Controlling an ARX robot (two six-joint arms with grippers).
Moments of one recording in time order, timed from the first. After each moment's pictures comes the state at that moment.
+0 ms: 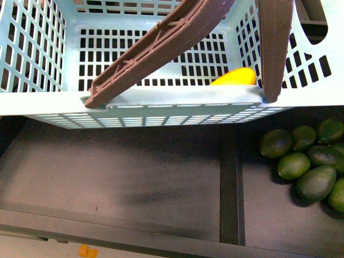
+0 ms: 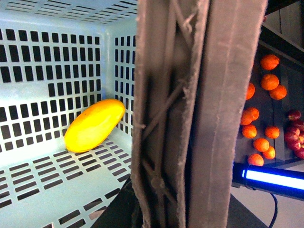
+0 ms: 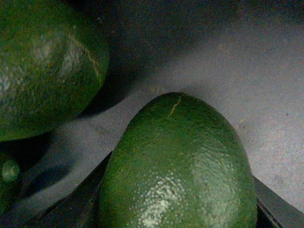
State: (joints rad) left arm -0.55 1.71 1.60 -0.59 0.24 -0.65; right arm -0.48 2.58 1.08 0.41 0.05 0.17
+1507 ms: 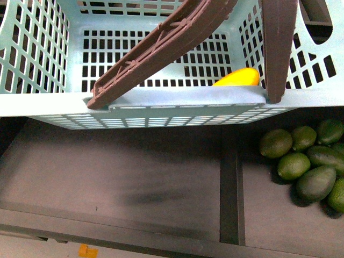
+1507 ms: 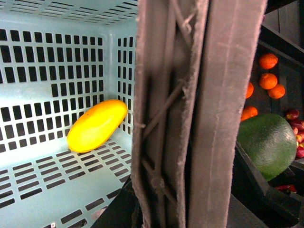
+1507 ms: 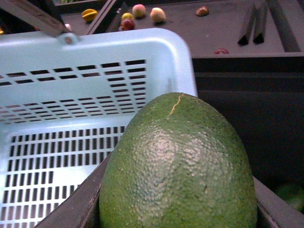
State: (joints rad) left arm -0.55 1.71 1.60 -0.59 0.24 -0.65; right arm 0.37 1.25 0.74 0.24 0.24 0.21
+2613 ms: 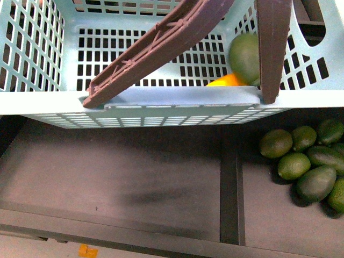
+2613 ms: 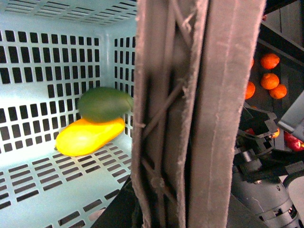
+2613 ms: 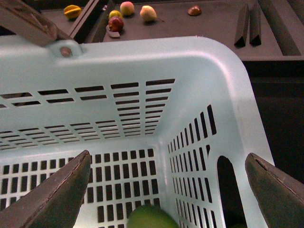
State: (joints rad) left arm -0.55 1.71 1.60 -0.59 0.24 -0.65; right arm 0.47 1.58 0.96 0.33 0.41 0.24
